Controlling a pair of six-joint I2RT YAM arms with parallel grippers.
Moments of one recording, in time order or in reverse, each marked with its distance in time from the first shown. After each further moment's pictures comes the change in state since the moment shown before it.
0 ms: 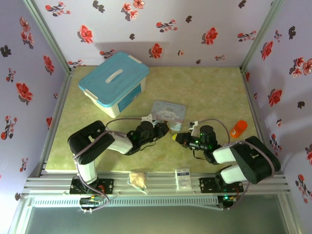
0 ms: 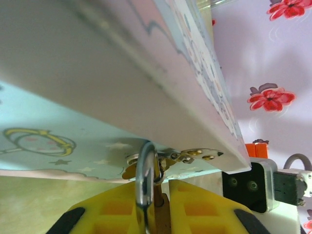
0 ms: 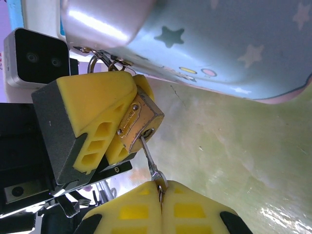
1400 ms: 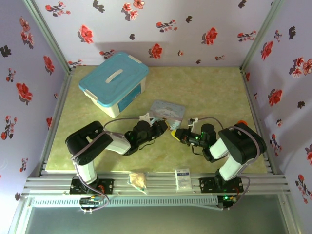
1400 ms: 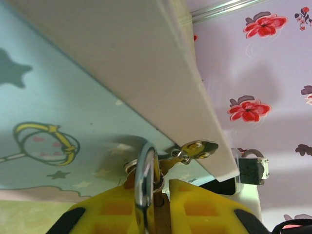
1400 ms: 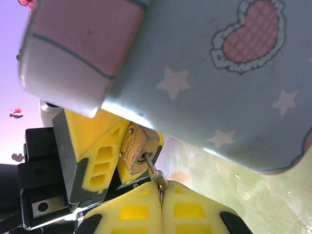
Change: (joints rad) left arm 0.012 -0.022 -0.027 0.076 -0.006 -0.021; right arm -0.046 0.250 0.024 0.381 -0.098 0.166
